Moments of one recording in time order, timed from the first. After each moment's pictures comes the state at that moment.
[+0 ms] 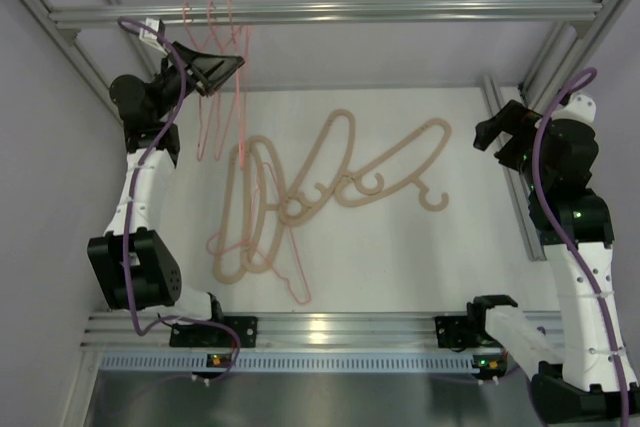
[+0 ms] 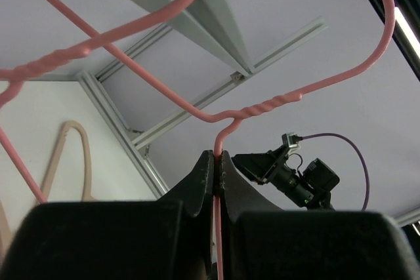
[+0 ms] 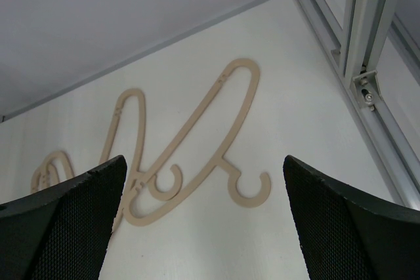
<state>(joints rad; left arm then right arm) 0.14 1.48 1.31 0.73 0.98 -1.48 0.05 0.87 1.23 -0.63 0.11 0.43</state>
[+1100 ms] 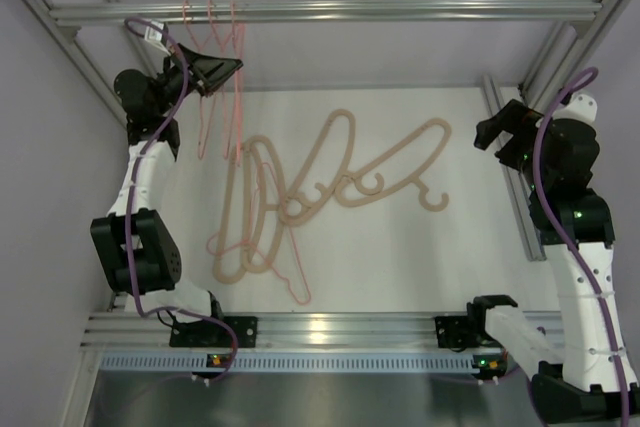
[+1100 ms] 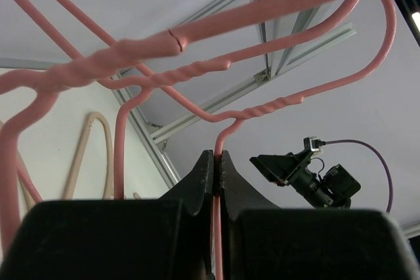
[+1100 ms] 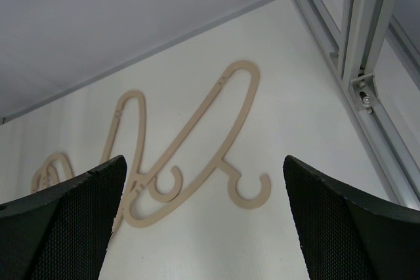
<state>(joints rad) 0.17 1.58 1.34 0.69 1.01 -1.41 0.05 0.87 1.24 -0.64 0.12 0.43</state>
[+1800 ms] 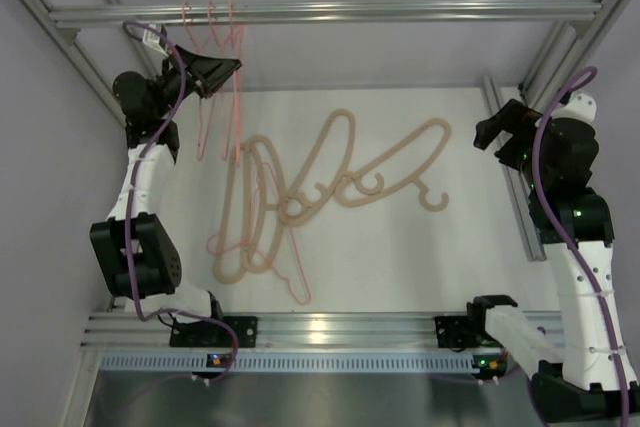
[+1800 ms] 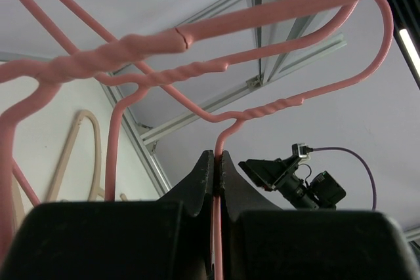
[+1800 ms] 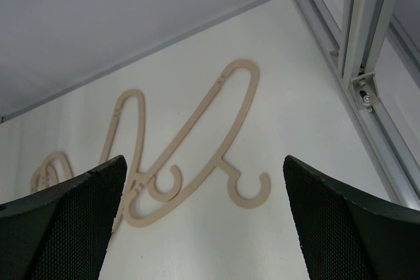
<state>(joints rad) 0.17 1.56 1.32 0.69 0.99 -1.47 0.05 0.88 1.24 -0.63 0.12 0.43</state>
